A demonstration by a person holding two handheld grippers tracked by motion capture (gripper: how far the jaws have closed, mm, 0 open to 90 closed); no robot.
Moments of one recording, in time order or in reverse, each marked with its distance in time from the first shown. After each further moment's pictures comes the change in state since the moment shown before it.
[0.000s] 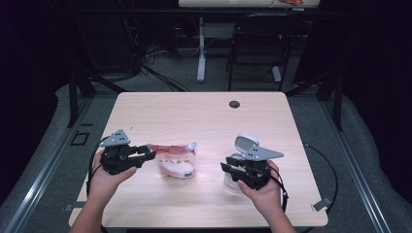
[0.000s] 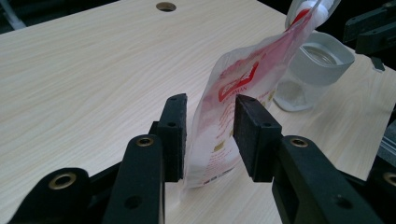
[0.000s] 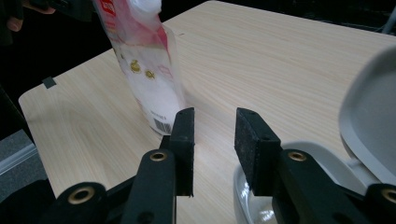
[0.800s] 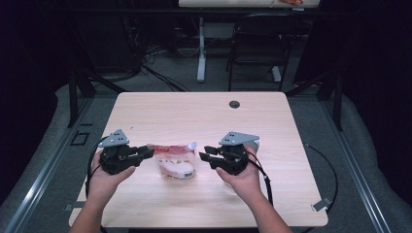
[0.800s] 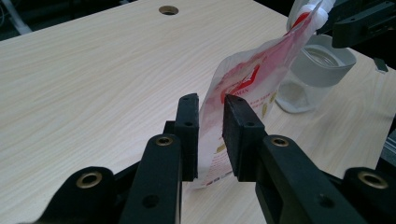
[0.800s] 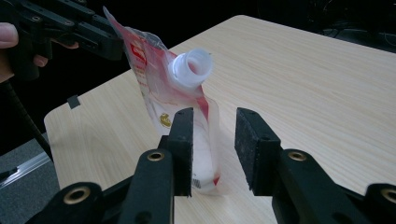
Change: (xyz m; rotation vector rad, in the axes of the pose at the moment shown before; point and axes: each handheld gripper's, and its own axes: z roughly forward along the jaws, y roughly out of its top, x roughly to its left) left arm 0.000 0.000 -0.001 -0.001 0.016 0.015; right arm 0.017 0.043 0.043 -0.009 0.092 -0.016
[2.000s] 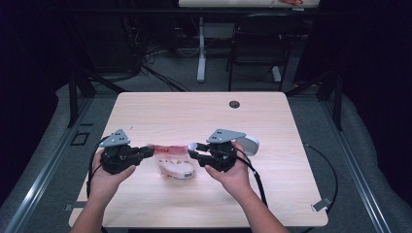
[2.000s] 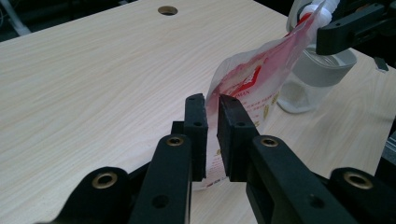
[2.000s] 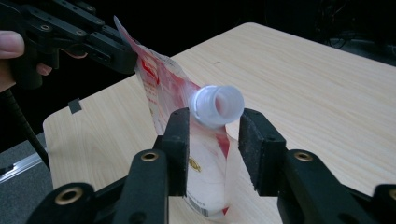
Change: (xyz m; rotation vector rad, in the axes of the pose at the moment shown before) left arm -0.001 0.000 0.003 -0.006 -0.011 0.008; right arm 0.012 0.012 0.021 -0.024 0.017 -0.047
